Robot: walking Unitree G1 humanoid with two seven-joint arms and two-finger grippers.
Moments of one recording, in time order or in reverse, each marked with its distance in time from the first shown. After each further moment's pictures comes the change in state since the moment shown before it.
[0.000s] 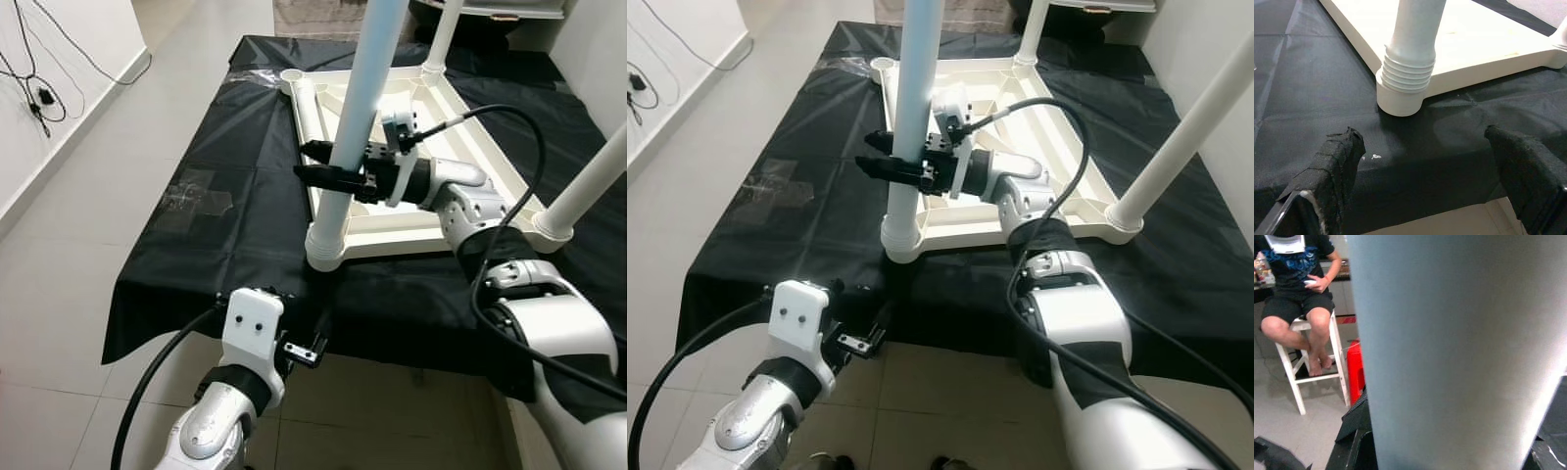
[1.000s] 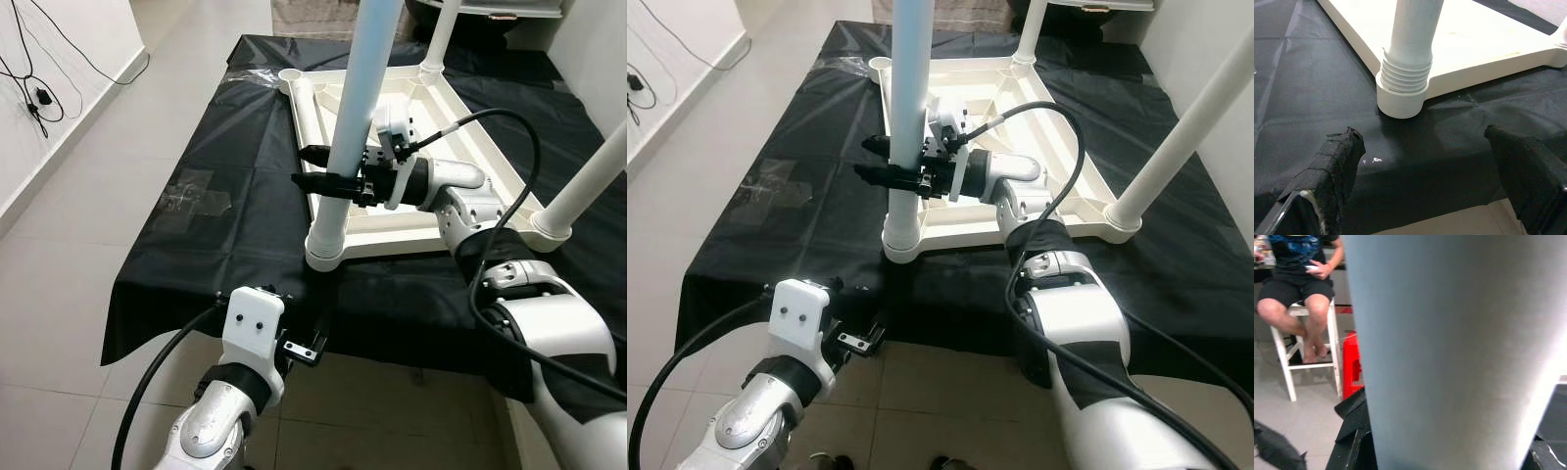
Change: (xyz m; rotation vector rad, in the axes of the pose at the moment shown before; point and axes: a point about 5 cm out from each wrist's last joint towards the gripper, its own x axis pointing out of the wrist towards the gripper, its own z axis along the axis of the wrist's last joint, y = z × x) left arm 0.001 0.001 0.001 0.014 -0.004 0.006; right arm 0.006 0.004 -0.004 -0.073 0.017 0.036
